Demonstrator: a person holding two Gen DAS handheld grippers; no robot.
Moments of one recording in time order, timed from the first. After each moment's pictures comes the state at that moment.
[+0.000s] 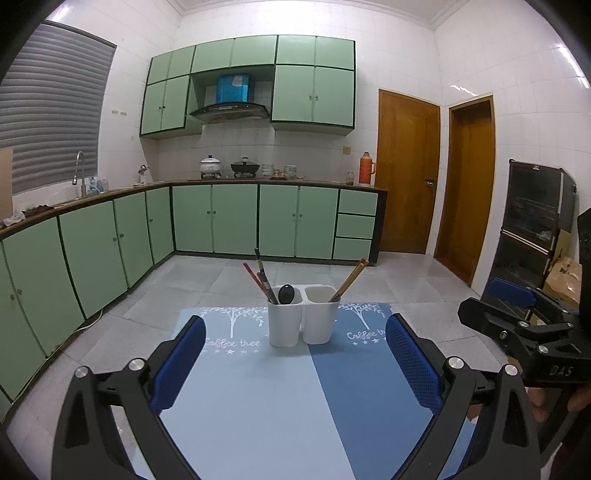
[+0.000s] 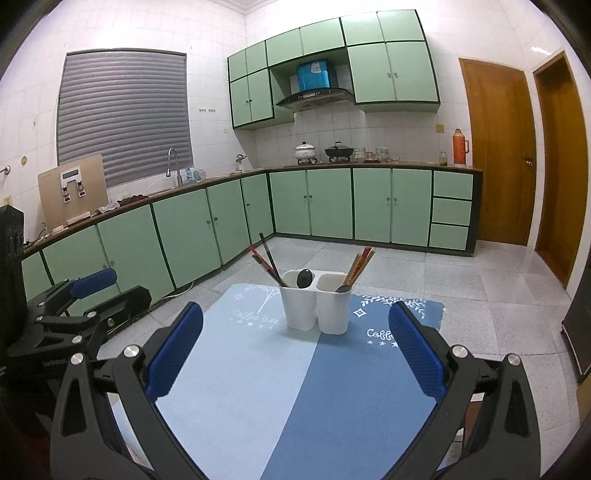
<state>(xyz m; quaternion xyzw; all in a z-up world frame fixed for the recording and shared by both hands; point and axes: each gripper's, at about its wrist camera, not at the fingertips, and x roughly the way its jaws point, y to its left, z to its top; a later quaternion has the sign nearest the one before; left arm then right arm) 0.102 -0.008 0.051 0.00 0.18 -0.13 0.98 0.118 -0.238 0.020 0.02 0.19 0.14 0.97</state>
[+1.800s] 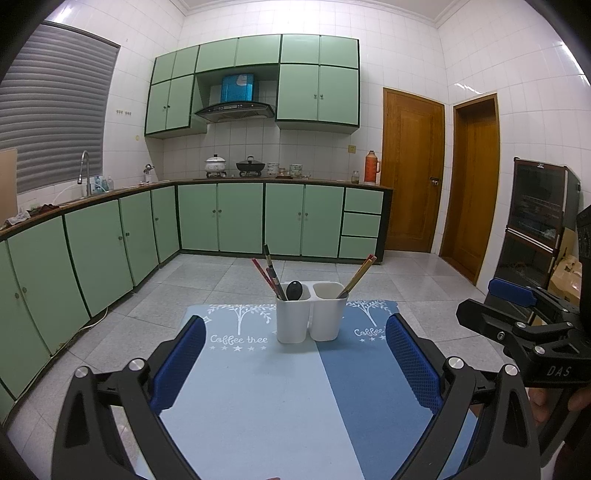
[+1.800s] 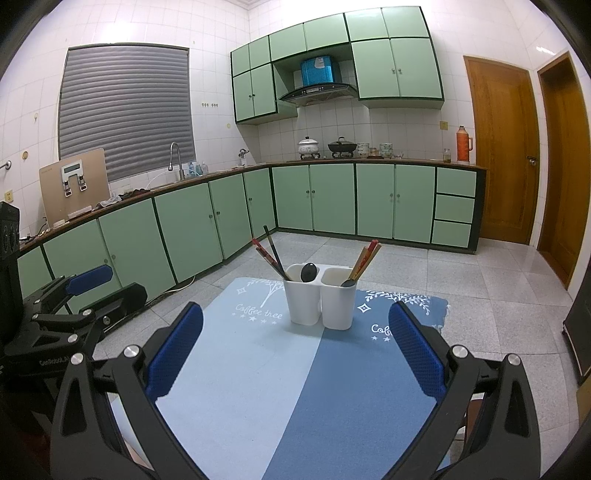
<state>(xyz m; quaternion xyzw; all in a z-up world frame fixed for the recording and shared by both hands) 0.100 -0.002 0.048 0.00 0.18 -0.12 0.98 0.117 -0.230 0.014 0.02 0.20 0.14 0.97</state>
